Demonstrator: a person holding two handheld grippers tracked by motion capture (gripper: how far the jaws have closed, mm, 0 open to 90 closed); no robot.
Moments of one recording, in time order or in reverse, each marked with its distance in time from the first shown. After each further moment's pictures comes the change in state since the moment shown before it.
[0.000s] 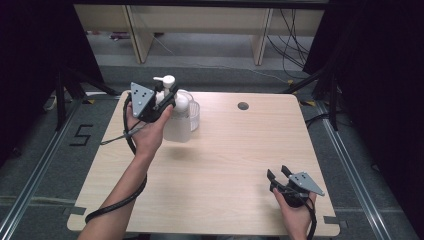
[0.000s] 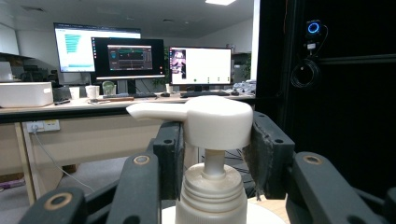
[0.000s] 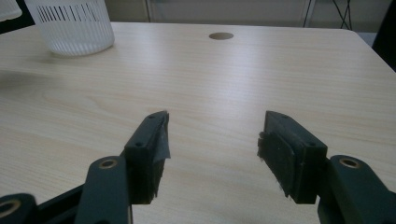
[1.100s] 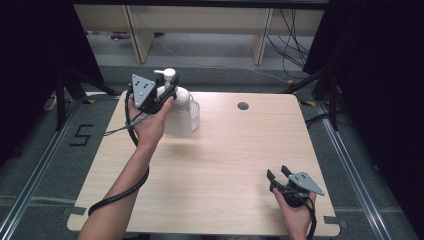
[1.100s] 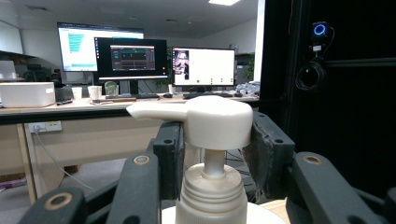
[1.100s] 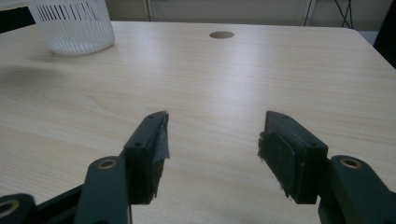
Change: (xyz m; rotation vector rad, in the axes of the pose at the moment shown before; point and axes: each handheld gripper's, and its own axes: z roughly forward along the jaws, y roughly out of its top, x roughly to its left) left arm 0.005 0.007 0.018 0.005 0.015 -0.002; right arm 0.000 0.001 -0.001 0.011 -0.010 -0.006
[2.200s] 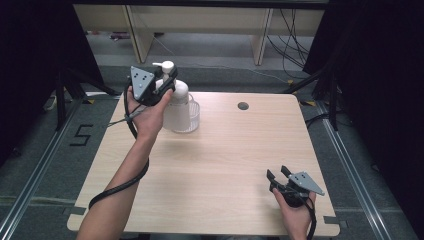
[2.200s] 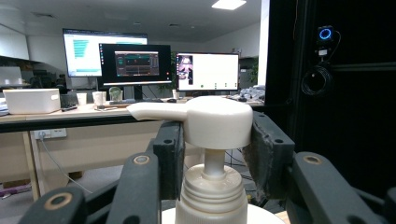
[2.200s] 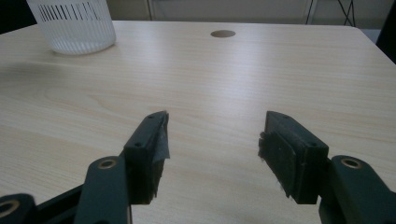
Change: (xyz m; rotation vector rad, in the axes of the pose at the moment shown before) left arm 0.008 0.009 0.014 -0.018 0.013 0.012; right arm -0.001 0.000 0.000 -0.003 0.000 -0.009
